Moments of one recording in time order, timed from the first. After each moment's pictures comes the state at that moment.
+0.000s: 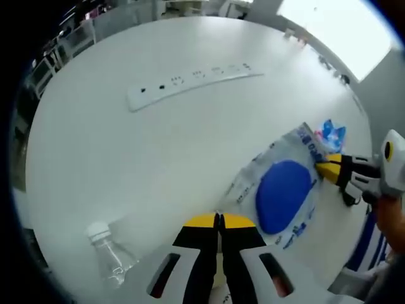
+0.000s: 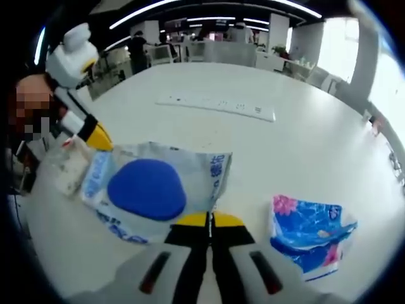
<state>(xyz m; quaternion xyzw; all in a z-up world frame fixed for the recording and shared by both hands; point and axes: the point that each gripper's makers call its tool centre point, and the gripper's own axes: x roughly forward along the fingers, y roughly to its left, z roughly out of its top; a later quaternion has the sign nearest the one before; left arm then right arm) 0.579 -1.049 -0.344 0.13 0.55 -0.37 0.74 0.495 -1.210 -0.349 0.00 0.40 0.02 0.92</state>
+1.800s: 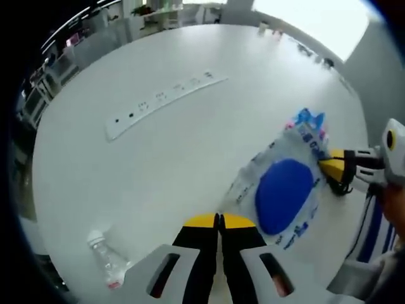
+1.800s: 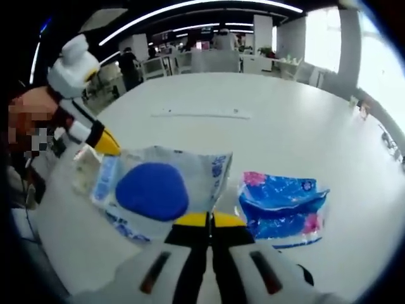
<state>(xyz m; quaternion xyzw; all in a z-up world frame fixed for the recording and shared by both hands) 0.548 -1.083 -0.321 0.19 0.51 -0.41 0.73 0.444 -1.228 -0.329 0.04 0.38 0.00 0.92</state>
